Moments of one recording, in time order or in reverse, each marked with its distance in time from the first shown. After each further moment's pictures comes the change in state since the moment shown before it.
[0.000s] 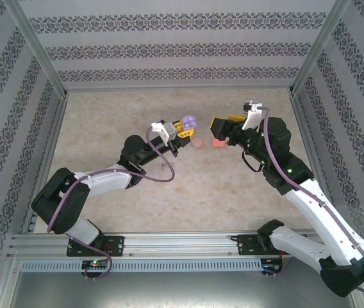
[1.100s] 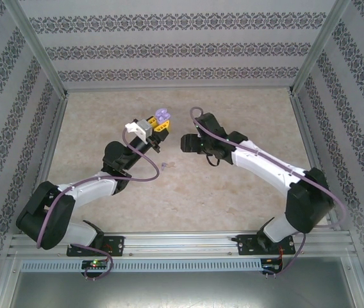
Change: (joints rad) left arm 0.113 -0.153 -0.153 0.058 -0.148 -0.053; right arm 0.175 0.607 0.174 -0.217 0.124 0.107
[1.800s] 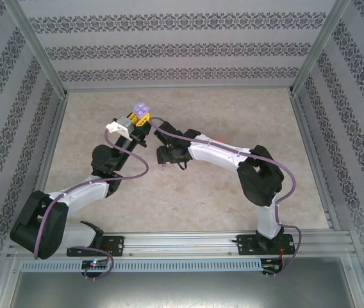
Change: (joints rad) left arm 0.102 -0.086 -0.066 0.037 -0.120 -0.051; right arm 0.174 0.425 0.333 -0.180 0.053 0.081
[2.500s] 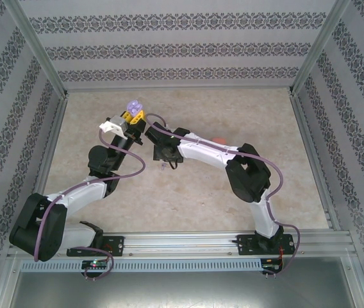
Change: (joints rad) left arm 0.033 -0.021 -0.007 0.017 -0.026 -0.031; right arm 0.031 0.117 0.152 -0.098 0.106 0.217
